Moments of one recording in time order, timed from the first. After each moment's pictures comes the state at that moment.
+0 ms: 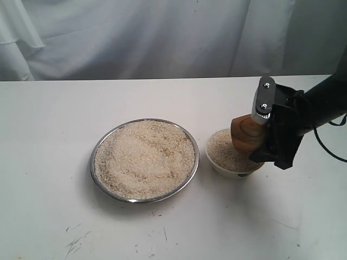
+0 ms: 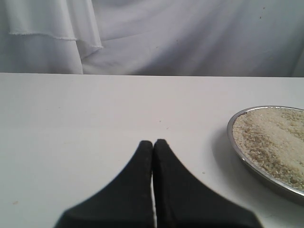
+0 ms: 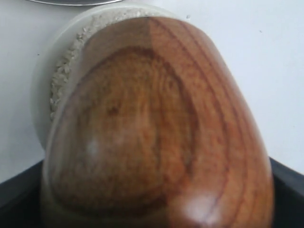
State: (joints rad) left arm 0.01 0.01 0.00 -0.04 0.29 0.01; right arm 0.22 1.82 -1.08 0.66 0.66 -1.71
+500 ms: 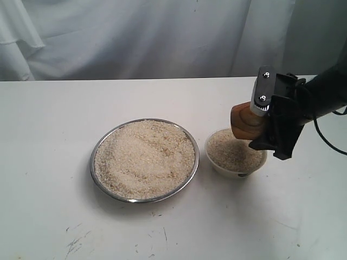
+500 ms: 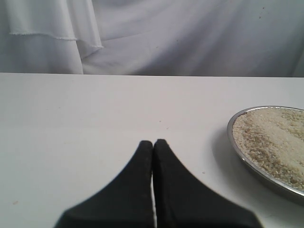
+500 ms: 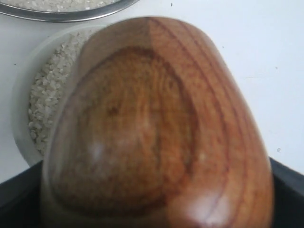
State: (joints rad) left arm 0.01 0.01 0.00 -0.04 0.29 0.01; right arm 0.25 1.76 -1.08 0.62 0.59 -1.67
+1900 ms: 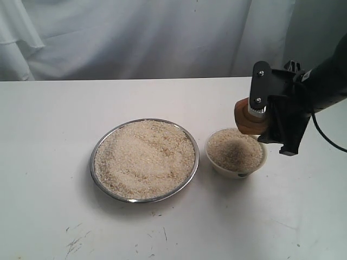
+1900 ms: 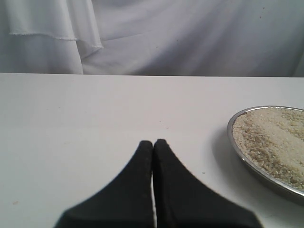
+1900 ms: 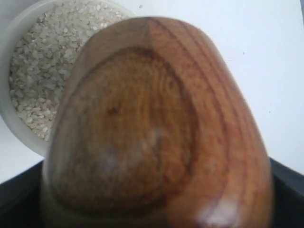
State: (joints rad) left arm 0.01 0.01 0.00 -0.04 0.29 0.01; right arm 0.34 1.67 -1.08 0.22 0.54 -1.36
